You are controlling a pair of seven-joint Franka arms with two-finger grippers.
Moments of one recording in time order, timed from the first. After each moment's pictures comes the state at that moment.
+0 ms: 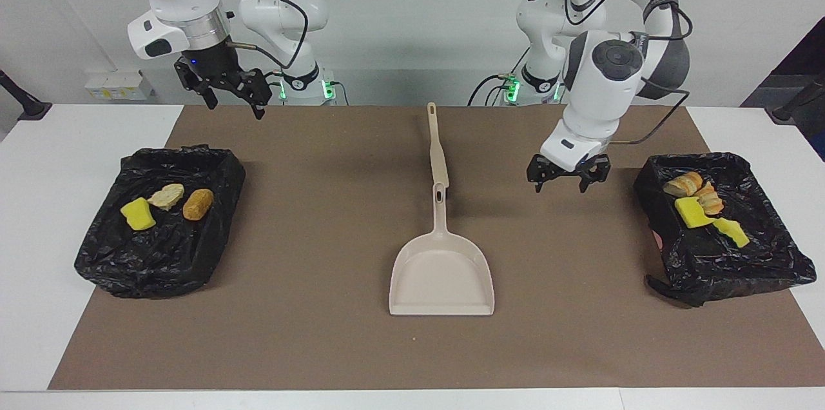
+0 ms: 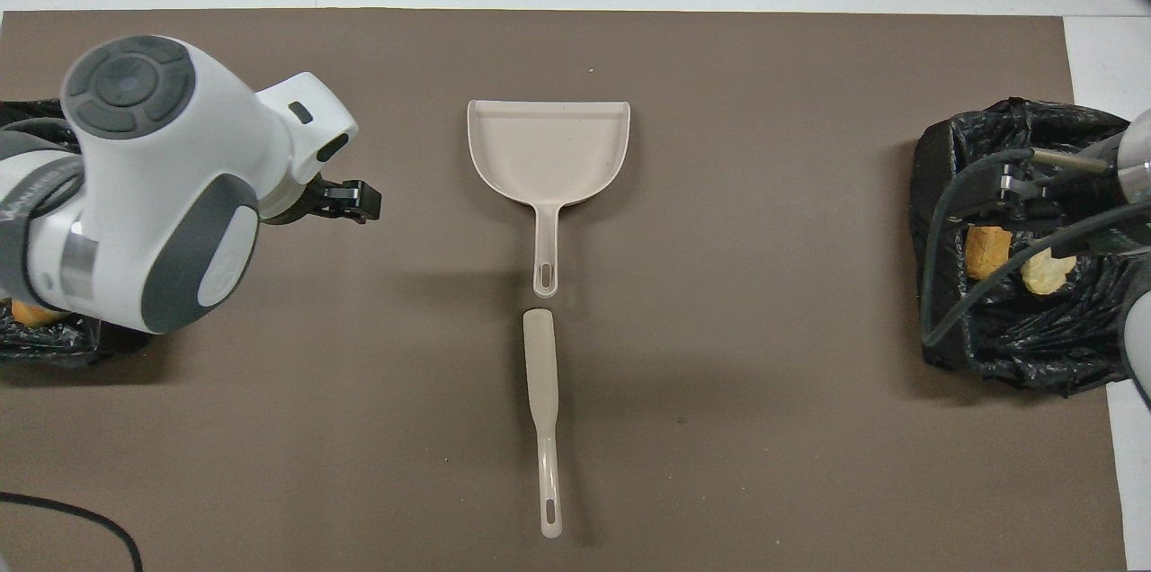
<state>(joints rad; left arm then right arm) -0.12 0.14 -0.16 -1.74 0.09 1.85 -0.18 0.01 0.00 0.07 -1.52 -0.03 1.49 0.33</state>
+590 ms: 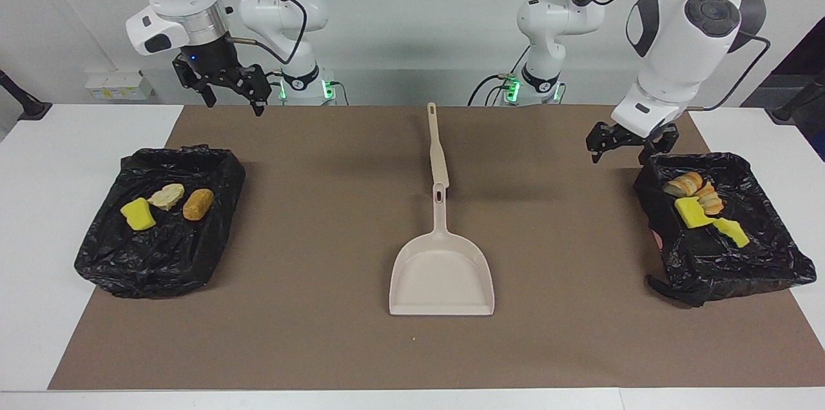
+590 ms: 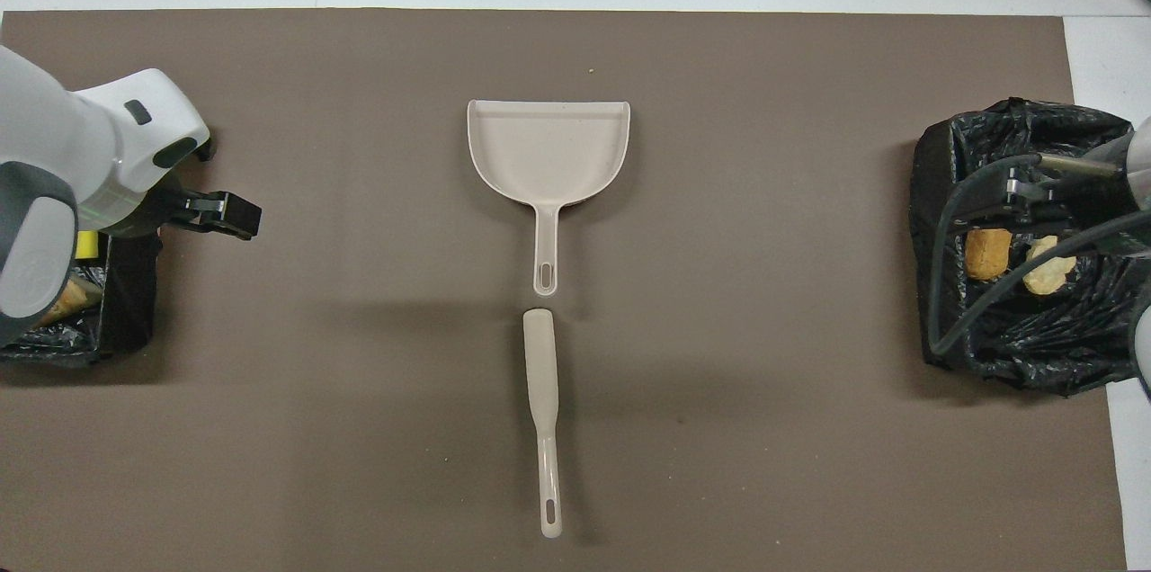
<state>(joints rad) 0.02 0.02 -0.16 -1.73 0.07 1.72 0.01 0.01 -0.01 0.07 -1.52 -0.03 1.49 0.31</state>
